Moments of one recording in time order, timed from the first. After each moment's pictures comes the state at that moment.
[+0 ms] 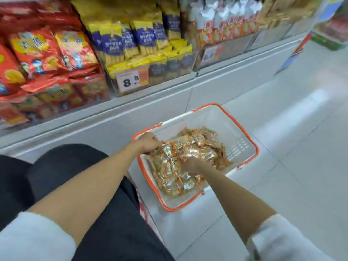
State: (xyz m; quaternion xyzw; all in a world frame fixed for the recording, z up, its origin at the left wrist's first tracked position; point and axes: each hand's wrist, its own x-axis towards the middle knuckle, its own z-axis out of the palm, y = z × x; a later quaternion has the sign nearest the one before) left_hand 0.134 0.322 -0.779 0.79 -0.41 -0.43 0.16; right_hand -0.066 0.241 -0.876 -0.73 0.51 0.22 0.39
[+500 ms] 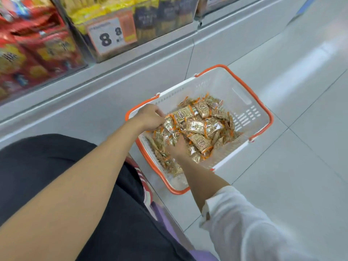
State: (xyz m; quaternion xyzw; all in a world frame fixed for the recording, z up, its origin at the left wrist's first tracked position) left_hand 0.136 0.302 -0.788 0.76 -0.41 -0.45 0.20; right_hand -0.005 0.289 -0.982 -0.55 0.64 -0.01 0.54
